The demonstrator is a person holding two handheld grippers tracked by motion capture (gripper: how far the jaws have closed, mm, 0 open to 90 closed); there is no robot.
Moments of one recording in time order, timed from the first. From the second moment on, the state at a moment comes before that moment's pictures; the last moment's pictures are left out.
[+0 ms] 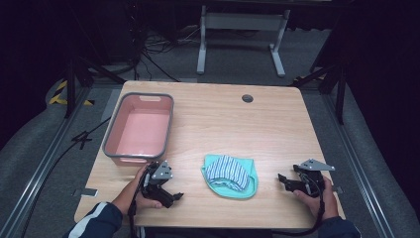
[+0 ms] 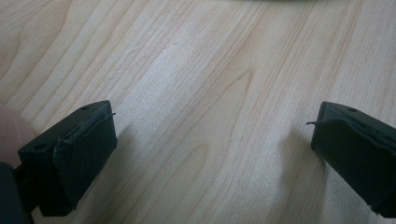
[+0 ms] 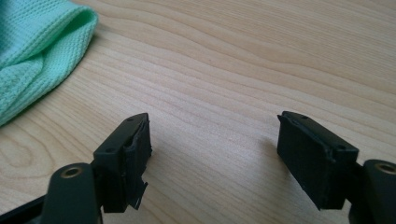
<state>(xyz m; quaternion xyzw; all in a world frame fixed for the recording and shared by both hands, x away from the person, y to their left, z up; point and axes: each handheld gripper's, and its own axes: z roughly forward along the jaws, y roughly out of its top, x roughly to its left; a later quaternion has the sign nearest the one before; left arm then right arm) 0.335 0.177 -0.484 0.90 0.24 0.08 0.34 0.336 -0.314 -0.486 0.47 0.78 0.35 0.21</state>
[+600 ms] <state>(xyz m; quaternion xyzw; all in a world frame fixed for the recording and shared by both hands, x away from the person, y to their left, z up) 0.333 0.169 -0.475 0.91 0.23 0.07 0.35 0.334 -0.316 -0.483 0.50 0.77 0.33 0.21</state>
